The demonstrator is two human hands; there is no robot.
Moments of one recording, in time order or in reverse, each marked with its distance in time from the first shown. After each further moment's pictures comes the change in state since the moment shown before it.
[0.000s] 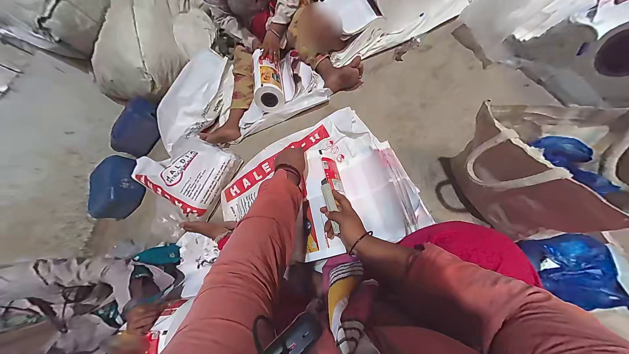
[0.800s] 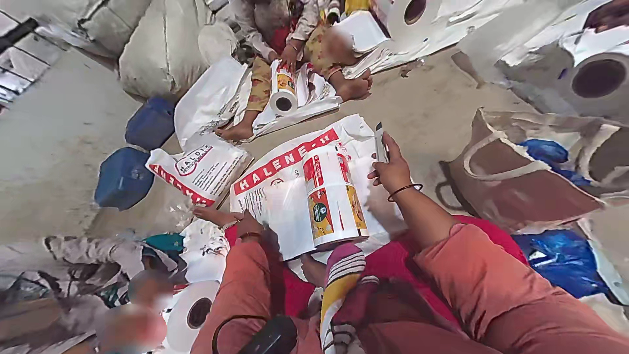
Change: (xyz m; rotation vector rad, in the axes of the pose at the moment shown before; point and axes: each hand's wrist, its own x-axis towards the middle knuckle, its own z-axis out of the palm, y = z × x) left_hand -0.073 -0.179 0.202 -0.570 0.302 -0.560; right_hand -0.002 -0.108 -0.038 -0.600 0.340 -0.317
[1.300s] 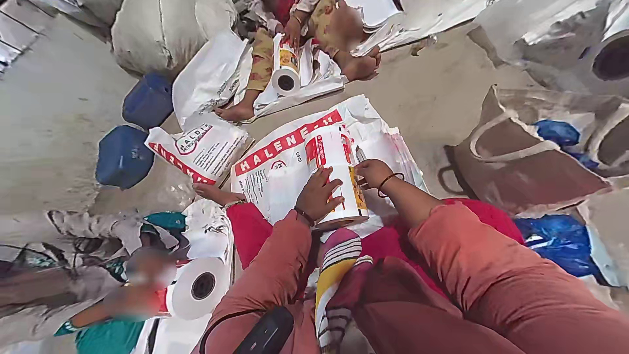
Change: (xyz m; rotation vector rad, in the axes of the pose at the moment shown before) left_hand -0.079 0.091 0.056 -0.084 -0.052 1.260; right_hand 0.005 0.059 0.033 -0.311 -0.368 0.212
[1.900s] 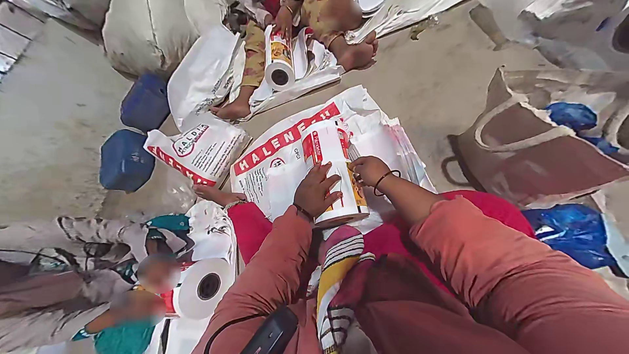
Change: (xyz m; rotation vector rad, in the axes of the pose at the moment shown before) left_hand 0.005 -0.006 0.001 0.074 0.065 0.059; right_hand -0.005 -0.006 0.007 -0.110 -0.013 -0.012
